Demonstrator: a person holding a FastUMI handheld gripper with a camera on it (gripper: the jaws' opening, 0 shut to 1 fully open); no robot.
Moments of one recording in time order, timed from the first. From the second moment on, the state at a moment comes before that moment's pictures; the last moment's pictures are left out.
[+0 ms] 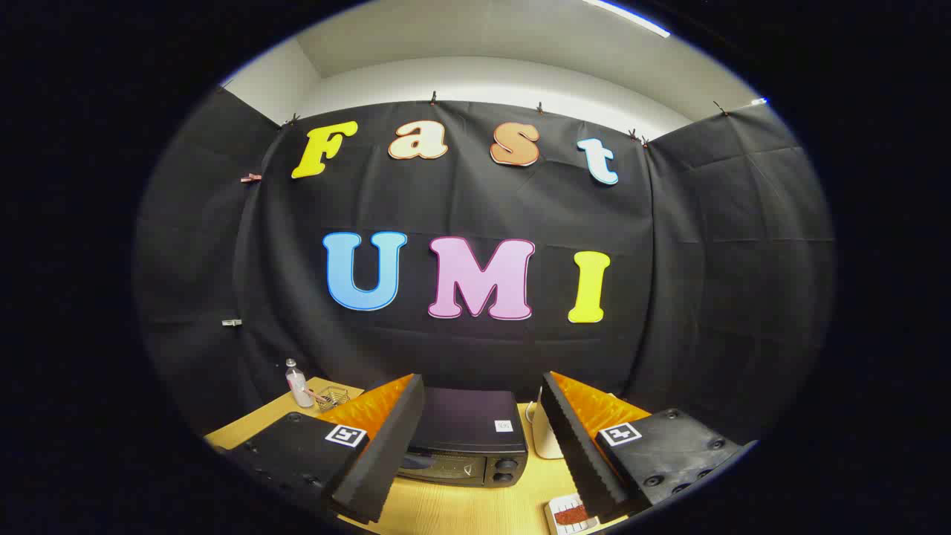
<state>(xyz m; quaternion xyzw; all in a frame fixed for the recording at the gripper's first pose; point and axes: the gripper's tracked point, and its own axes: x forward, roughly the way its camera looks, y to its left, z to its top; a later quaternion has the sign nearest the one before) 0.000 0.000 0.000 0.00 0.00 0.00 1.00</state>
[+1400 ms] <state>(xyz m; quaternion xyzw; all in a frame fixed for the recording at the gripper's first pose) 0.068 0.110 -0.109 0.04 0.10 0.02 0.99</state>
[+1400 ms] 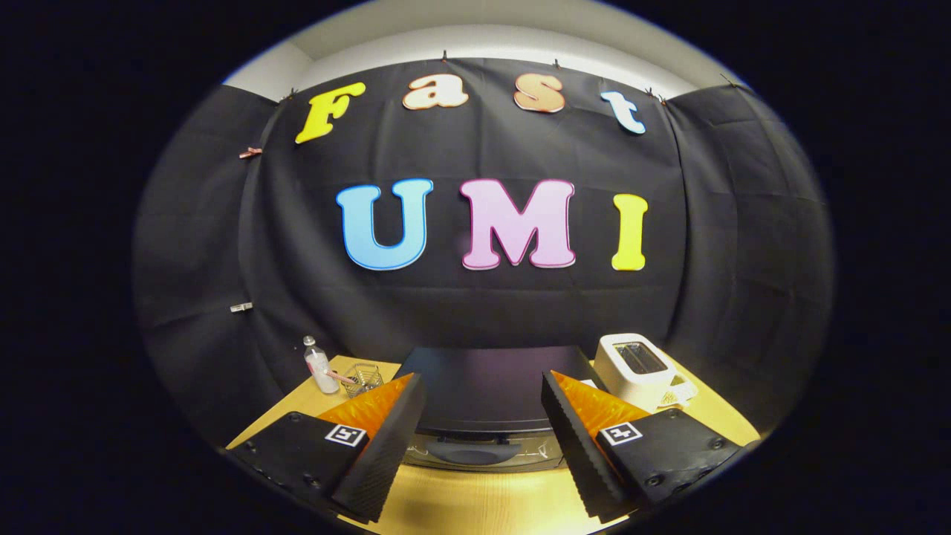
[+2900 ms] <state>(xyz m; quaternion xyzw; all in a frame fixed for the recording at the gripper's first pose) 0.041 0.132 -0.264 0.04 0.27 0.00 0.96</state>
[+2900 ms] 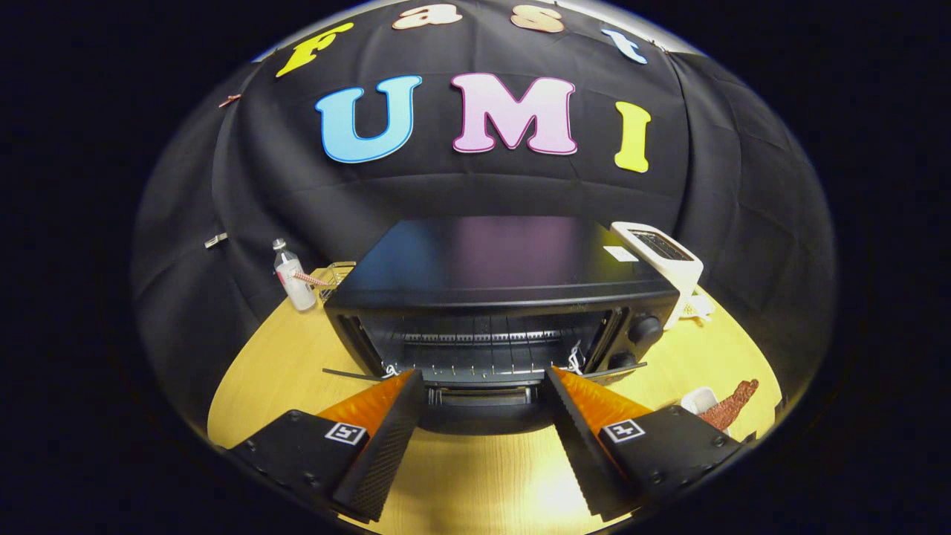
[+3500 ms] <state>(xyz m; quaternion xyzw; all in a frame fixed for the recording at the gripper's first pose) -0.014 0.137 -0.313 0.03 0.34 0.00 0.94</state>
